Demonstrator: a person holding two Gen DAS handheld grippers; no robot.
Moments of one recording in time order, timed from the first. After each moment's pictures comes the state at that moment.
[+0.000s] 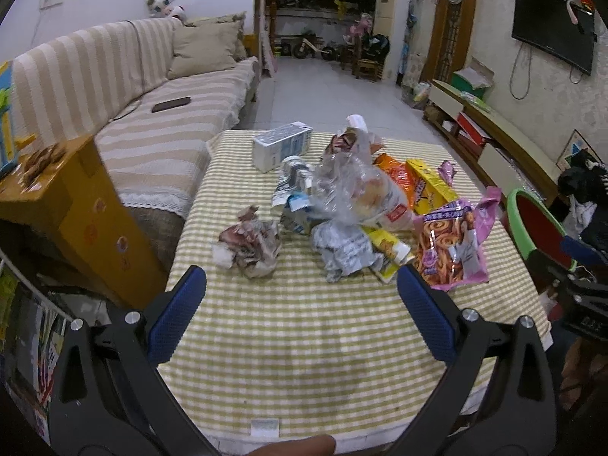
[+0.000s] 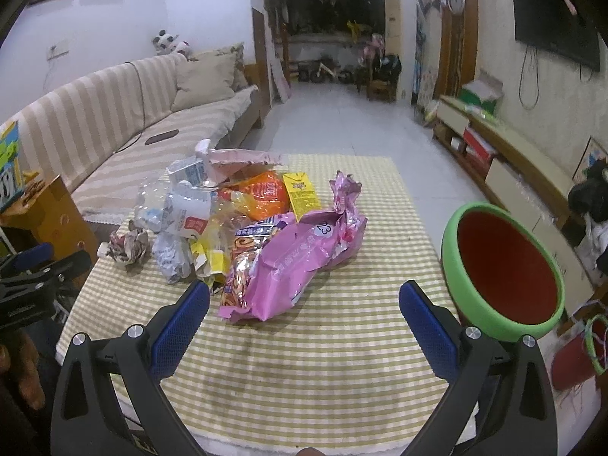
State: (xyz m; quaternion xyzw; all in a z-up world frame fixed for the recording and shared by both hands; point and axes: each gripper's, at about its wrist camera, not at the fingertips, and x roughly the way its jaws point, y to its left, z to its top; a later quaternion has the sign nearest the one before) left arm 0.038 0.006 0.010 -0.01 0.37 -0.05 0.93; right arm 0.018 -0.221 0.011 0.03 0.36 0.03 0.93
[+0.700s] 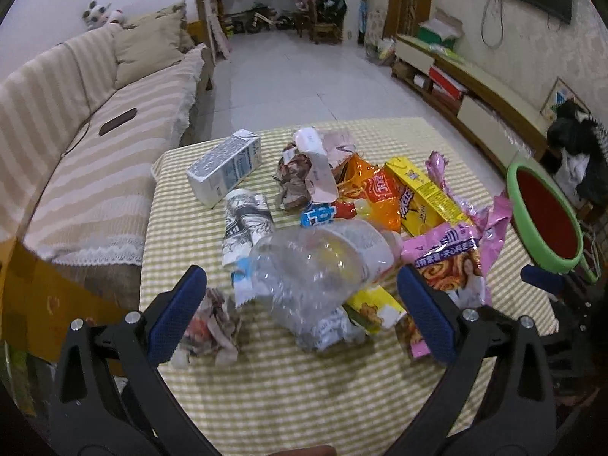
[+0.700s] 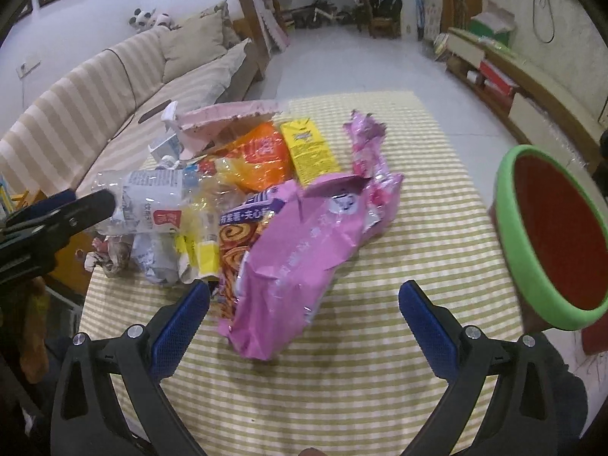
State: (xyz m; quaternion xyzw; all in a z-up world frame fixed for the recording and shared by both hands) left arm 0.139 -0.040 0.012 0.07 0.43 -0.12 0.89; right arm 0.085 -0.221 -0.032 0.10 0.47 0.07 0.88
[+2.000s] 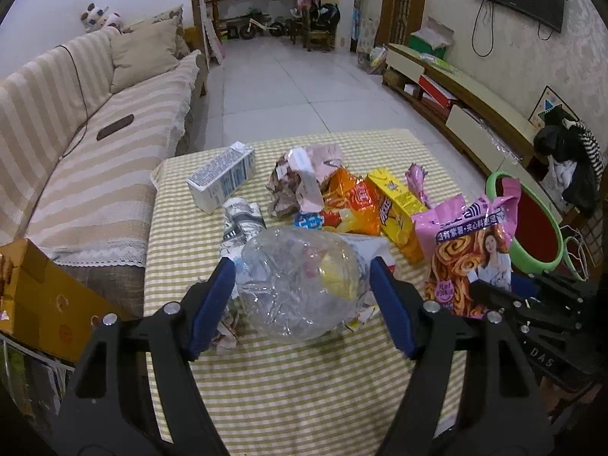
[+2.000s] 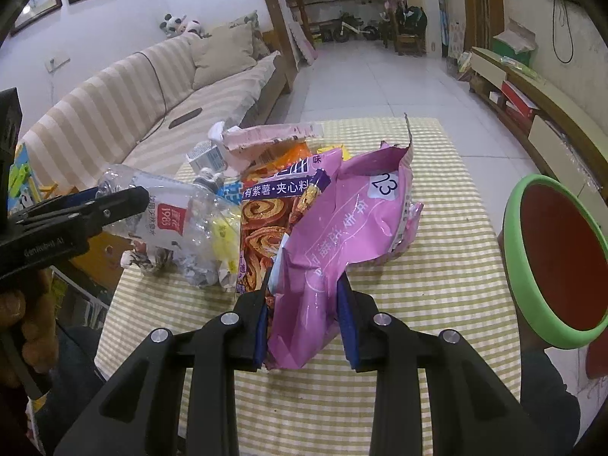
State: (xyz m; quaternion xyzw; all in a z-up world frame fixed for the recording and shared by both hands) left arm 0.120 -0.036 0.047 0.05 0.41 -0.13 0.90; right arm 0.063 -0.219 0.006 0.09 0.42 0.11 0.90
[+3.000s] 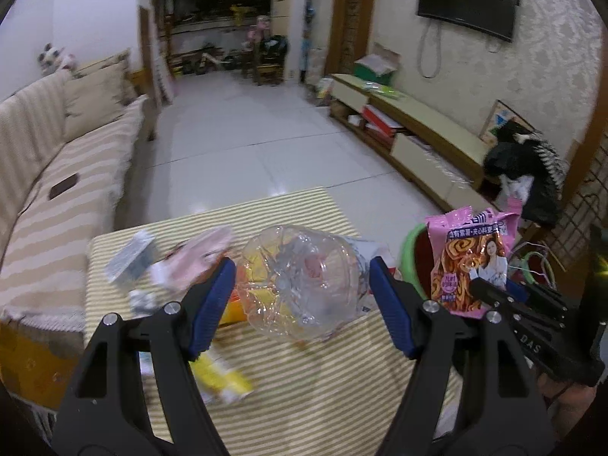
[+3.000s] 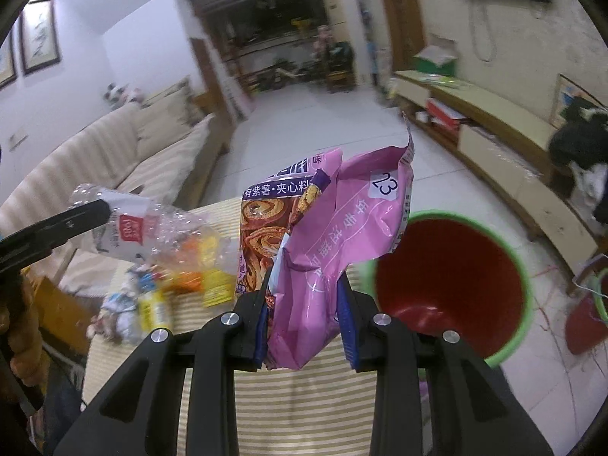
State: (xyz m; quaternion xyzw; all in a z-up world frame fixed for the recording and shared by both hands) left arm 0.137 -0.173 0.106 0.05 0.36 -0.22 0.91; right arm 0.046 -0.385 0.056 0.14 0.35 -0.03 0.92
